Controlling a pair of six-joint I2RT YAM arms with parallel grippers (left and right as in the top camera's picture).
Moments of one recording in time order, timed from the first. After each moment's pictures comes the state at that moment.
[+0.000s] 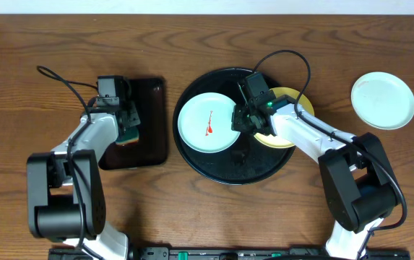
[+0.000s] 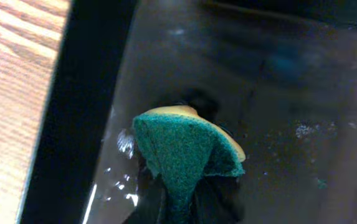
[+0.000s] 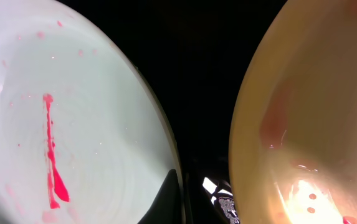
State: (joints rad) left arm 0.05 1.77 0.96 -0.30 -0.15 -0.25; right arm 0.49 1.94 1.22 -0.46 -0.12 0.61
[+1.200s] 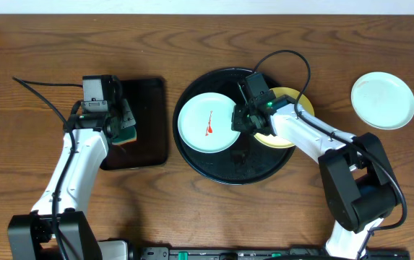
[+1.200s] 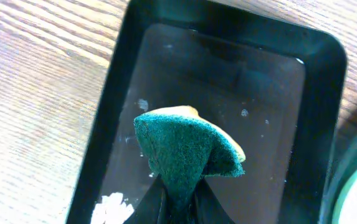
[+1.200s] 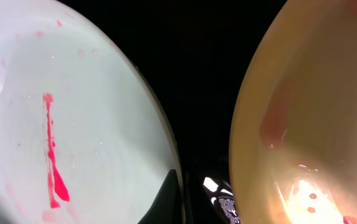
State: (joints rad) left arm 0.05 1.48 0.96 -0.50 -0.08 -0.29; right arm 0.49 1.94 1.22 -0.46 -0.12 0.61
